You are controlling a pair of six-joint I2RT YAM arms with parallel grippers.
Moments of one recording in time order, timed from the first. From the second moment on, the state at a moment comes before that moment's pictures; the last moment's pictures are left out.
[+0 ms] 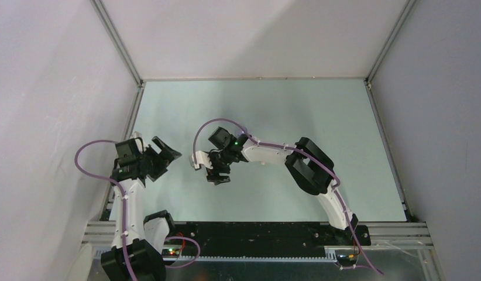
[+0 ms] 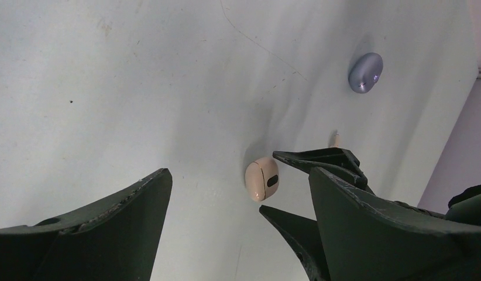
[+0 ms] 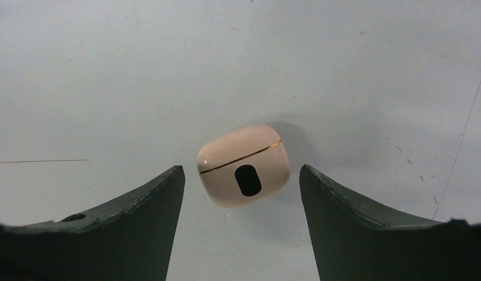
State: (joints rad) left arm 0.34 0.85 0.65 -0.66 0.40 -0.52; right arm 0.99 2.17 1.62 -0.43 -0.55 -0.78
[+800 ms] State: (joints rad) left arm 0.34 0.92 0.66 -0.61 0.41 -0.57; right arm 0.98 2.15 1.63 -0.45 -0.46 -0.53
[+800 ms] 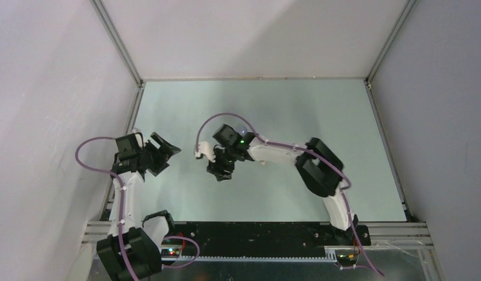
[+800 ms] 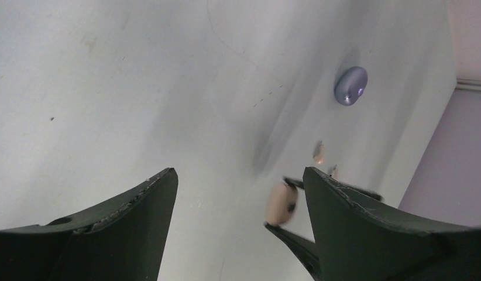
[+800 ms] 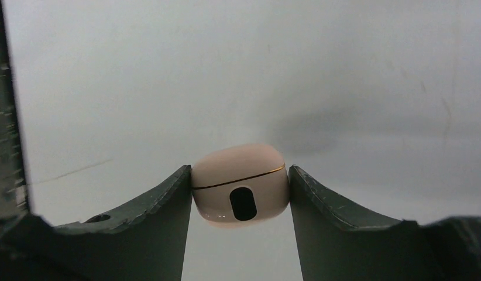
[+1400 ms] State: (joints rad) left arm 0.01 1.29 1.08 -0.53 0.36 -0.47; right arm 0.40 1.62 1.11 -0.39 -0.13 0.34
